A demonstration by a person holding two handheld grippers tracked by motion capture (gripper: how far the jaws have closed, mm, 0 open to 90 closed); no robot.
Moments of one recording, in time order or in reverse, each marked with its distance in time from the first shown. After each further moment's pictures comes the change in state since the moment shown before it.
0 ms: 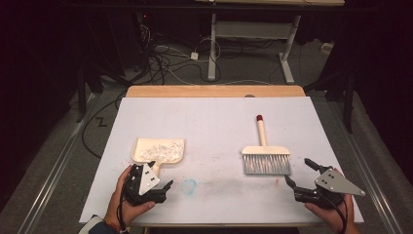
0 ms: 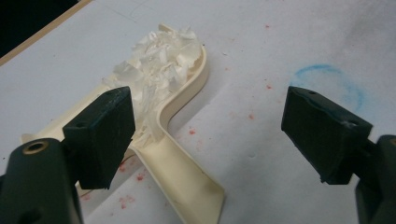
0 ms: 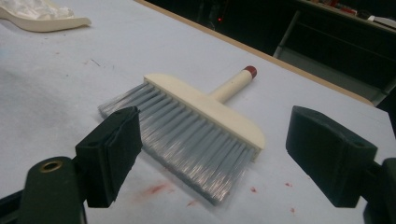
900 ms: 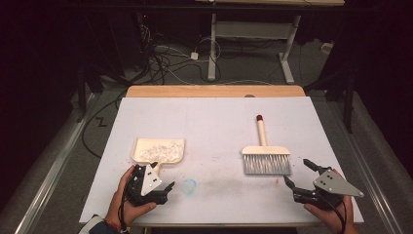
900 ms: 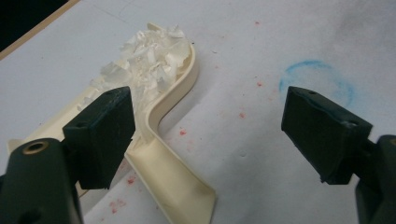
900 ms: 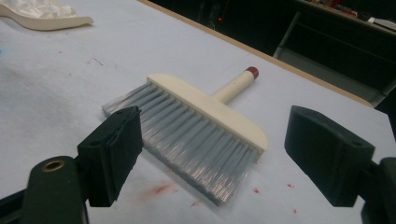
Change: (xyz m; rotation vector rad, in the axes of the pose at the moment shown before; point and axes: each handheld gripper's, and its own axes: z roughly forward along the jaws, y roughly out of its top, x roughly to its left) left arm -0.002 0.002 0.003 0.008 -0.021 0.016; right arm 0.004 0.002 -0.001 0.007 -0.002 -0.015
